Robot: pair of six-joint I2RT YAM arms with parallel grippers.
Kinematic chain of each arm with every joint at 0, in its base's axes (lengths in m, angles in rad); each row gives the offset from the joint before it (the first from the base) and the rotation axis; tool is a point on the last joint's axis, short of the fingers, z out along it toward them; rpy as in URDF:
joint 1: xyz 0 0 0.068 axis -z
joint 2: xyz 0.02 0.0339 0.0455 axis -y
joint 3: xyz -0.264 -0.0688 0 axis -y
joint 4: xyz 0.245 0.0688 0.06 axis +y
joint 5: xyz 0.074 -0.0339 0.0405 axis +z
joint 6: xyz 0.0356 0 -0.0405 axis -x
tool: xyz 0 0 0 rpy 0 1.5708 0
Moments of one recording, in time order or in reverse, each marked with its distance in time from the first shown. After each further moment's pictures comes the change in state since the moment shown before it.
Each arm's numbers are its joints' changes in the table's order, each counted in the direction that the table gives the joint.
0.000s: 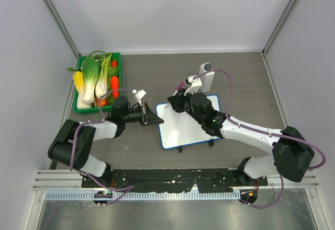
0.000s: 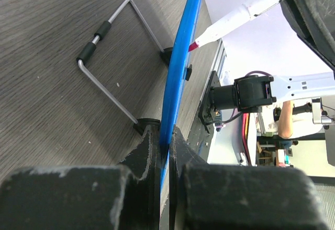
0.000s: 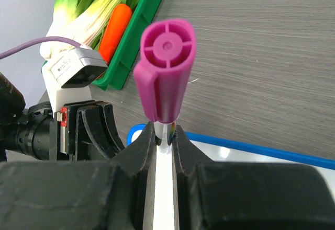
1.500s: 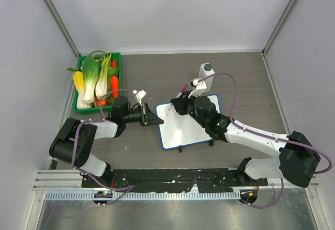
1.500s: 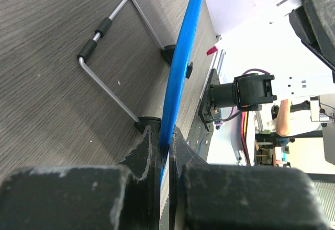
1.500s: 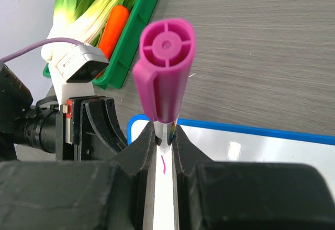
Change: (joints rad) left arm -0.002 -0.027 0.000 -0.016 -0.016 0.001; right arm -0.012 0.077 -0.066 0.009 -0.030 -0.035
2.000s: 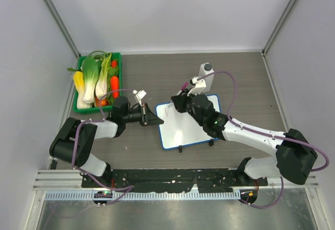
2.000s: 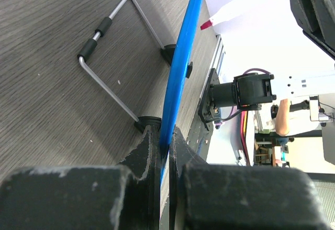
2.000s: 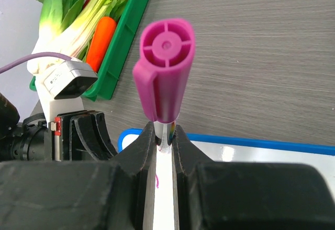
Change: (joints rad) left arm 0.000 -0.003 0.000 -0.002 -0.004 0.000; right arm 0.000 -0.032 0.034 0.001 -0.069 0.004
